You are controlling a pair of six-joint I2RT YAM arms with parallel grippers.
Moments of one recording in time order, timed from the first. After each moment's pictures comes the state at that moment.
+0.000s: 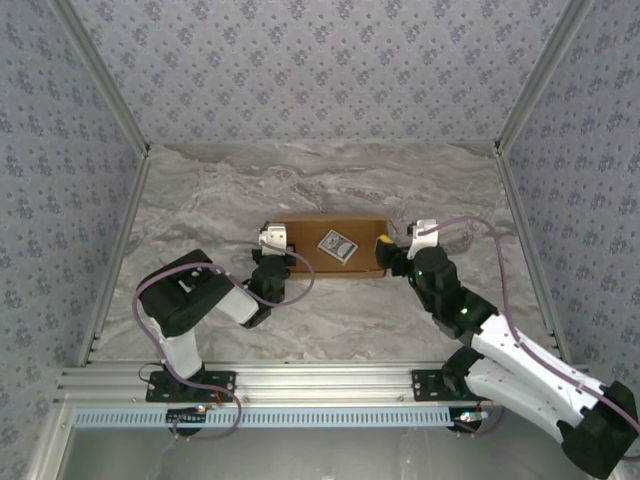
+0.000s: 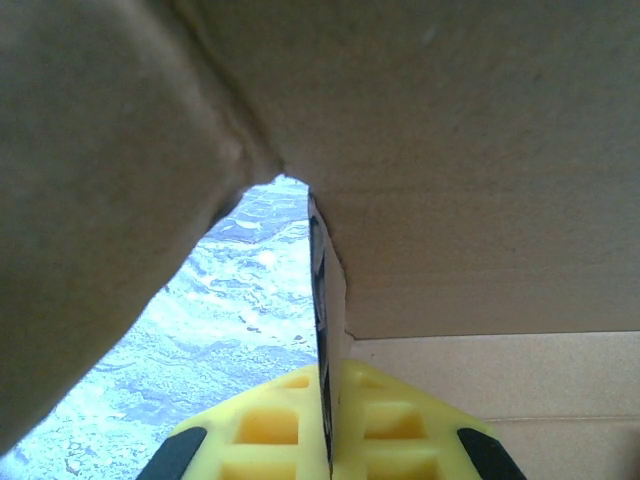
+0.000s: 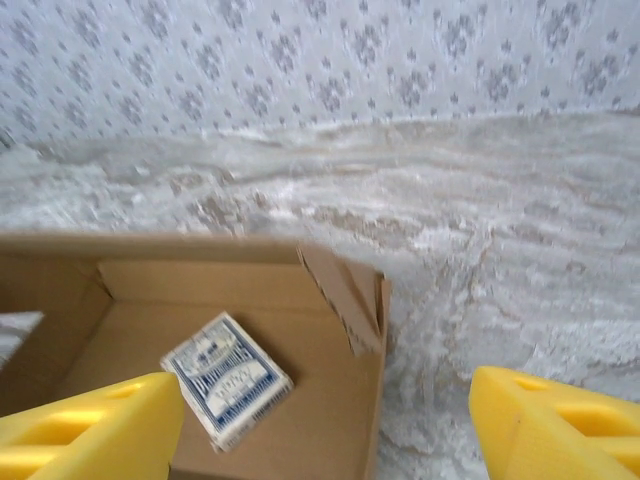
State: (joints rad) left arm -0.82 1.81 0.46 1.24 -0.83 -0.07; right arm 0.69 0.75 0.54 -0.10 0.43 0.31
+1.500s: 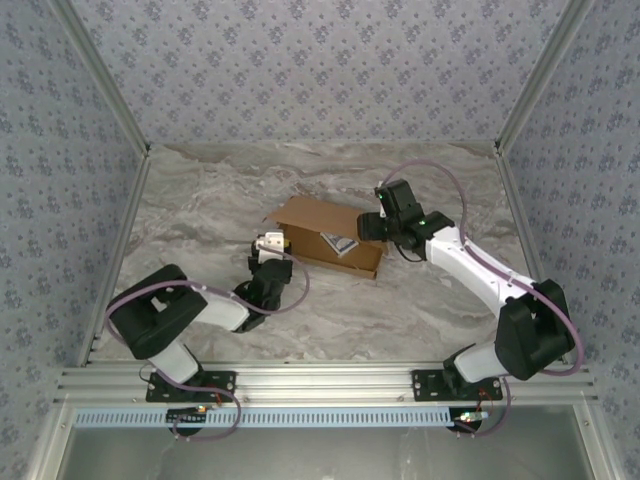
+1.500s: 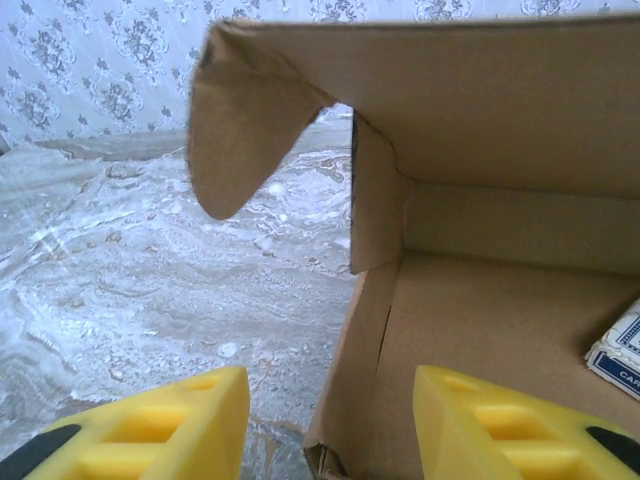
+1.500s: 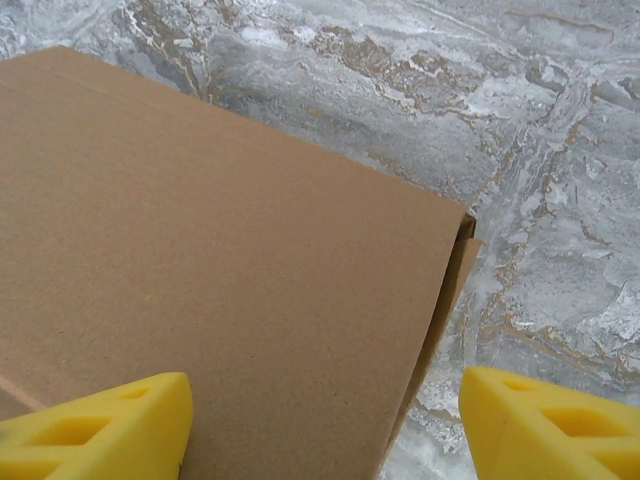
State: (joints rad) left arm -0.87 1.60 0.42 0.85 -0.85 -0.21; right arm 0.50 1.42 1.06 -0.50 0.11 0.32
